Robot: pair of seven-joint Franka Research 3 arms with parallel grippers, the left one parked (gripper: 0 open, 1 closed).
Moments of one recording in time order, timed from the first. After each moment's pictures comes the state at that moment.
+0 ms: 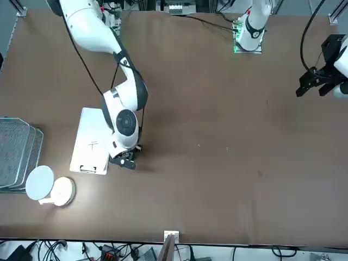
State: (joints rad) arm 0.48 0.77 0.01 -1.25 -0.23 1.88 0.79
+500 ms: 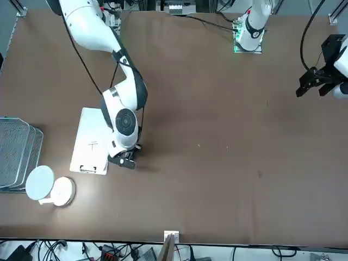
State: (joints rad) arm 0.48 0.75 0.01 -1.24 -0.23 1.84 0.79
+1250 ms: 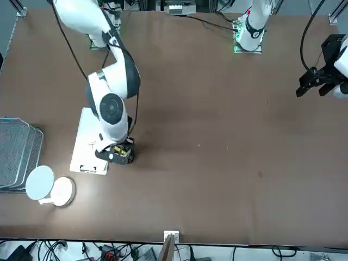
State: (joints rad) arm 0.45 0.62 0.01 -1.17 -0.20 1.72 0.67
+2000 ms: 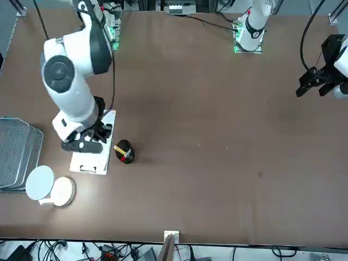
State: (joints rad) arm 0.31 0.40 0.01 -1.38 -0.16 1.81 0.31
